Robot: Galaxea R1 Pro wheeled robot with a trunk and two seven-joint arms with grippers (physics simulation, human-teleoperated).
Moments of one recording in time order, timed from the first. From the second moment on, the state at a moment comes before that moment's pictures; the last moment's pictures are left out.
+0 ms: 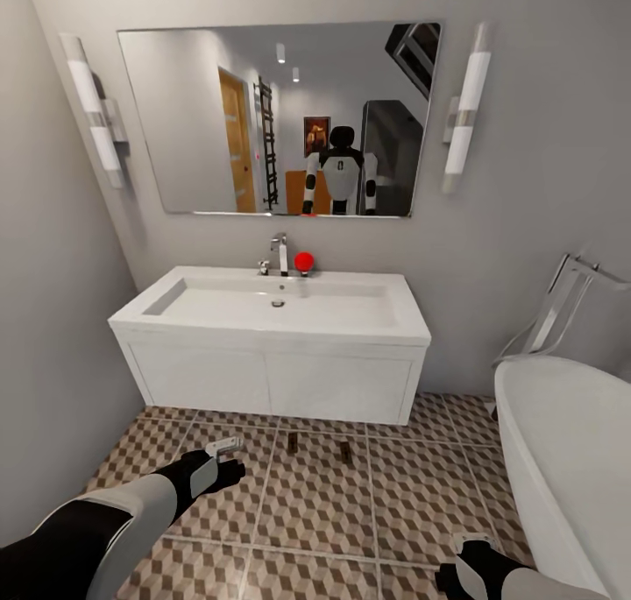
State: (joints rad) left arm -0.90 -0.03 -0.21 0.04 0.47 0.26 0.11; right arm -0.64 -0.07 0.06 0.01 -0.09 0.31 -0.14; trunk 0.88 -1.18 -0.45
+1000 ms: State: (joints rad) left arm -0.90 -0.03 -0.21 0.04 0.47 0.26 0.11; right arm -0.64 -0.07 0.06 0.01 -0.09 0.31 -0.14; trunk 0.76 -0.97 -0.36
